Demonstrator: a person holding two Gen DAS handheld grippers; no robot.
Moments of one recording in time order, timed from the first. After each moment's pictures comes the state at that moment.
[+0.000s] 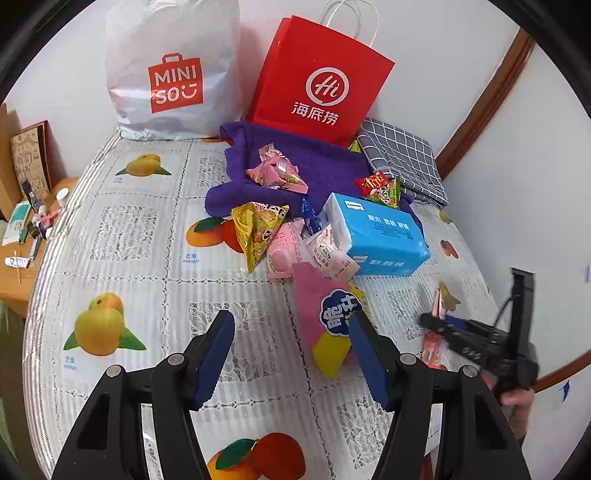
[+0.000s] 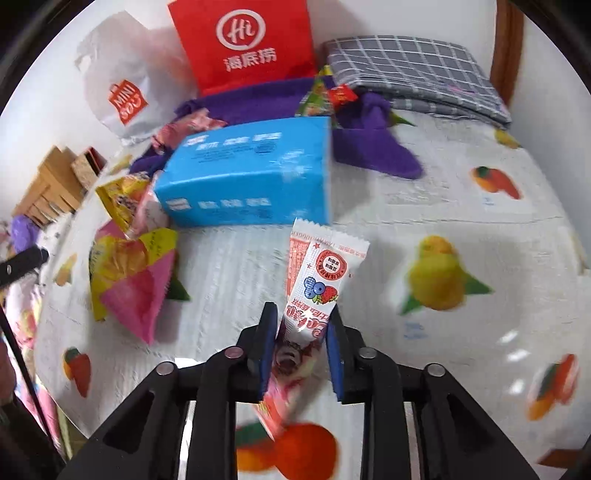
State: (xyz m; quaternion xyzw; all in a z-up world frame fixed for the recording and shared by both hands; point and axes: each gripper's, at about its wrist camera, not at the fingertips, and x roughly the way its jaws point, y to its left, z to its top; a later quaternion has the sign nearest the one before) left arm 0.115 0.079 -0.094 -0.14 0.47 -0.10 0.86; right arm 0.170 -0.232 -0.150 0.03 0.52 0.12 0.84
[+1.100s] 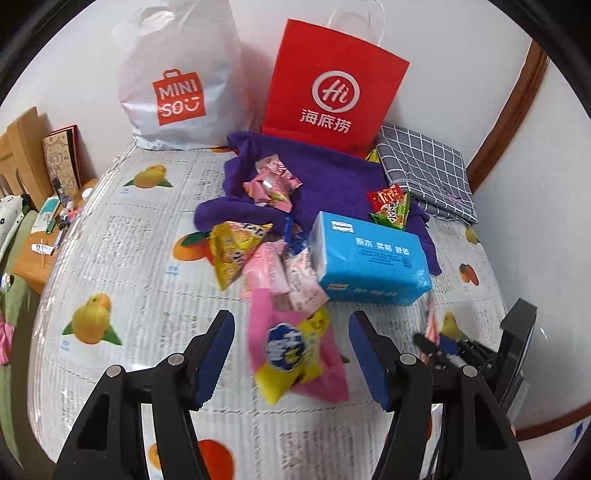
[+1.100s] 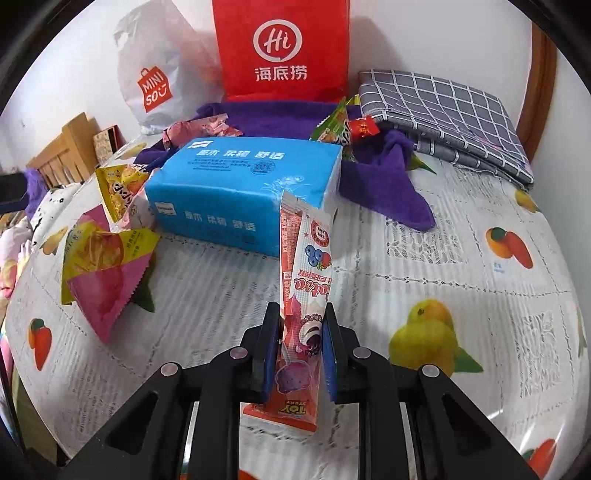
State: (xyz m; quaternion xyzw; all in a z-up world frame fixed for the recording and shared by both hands) left arm 0.148 0.010 -0.072 -0.14 0.47 0.00 0.87; right arm 0.190 -0.244 -0.166 -0.07 0.46 0.16 0.87
